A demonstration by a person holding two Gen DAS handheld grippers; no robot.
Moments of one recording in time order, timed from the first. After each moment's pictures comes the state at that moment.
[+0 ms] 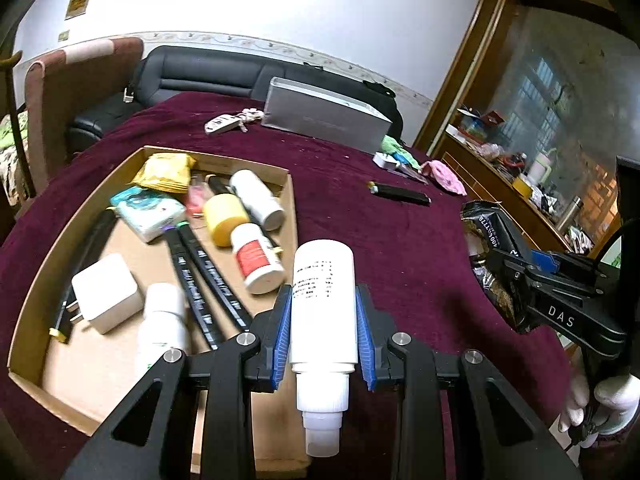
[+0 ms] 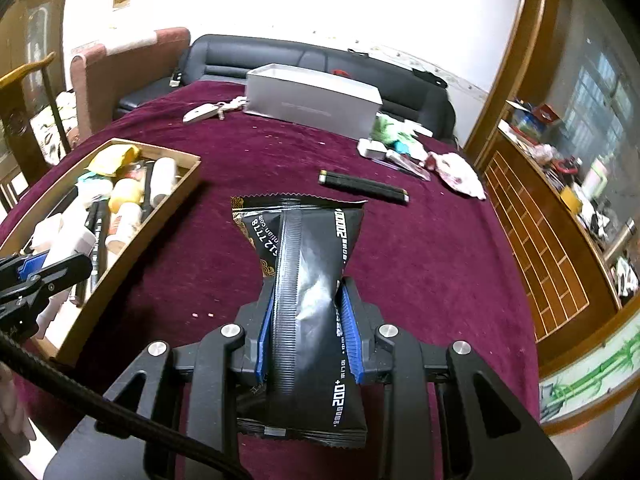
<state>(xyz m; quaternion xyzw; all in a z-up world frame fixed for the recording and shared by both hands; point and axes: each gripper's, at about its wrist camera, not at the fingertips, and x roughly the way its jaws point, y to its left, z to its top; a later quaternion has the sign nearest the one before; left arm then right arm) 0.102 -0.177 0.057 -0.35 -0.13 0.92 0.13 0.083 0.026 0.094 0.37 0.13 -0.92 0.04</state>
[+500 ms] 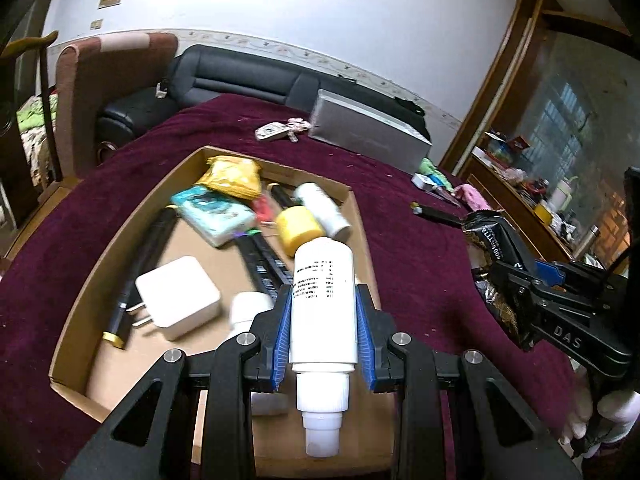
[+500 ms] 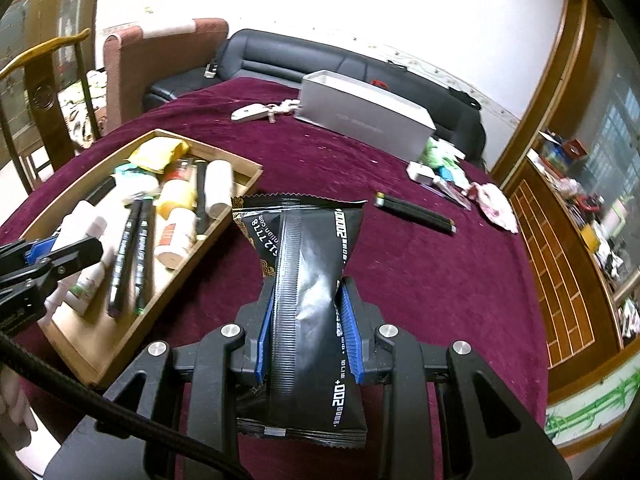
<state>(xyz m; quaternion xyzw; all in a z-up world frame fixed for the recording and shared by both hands) 0.100 -0.234 0.050 -0.34 -0.16 0.92 0.08 0.075 -0.041 0.092 0.37 0.17 -0.91 0.09</state>
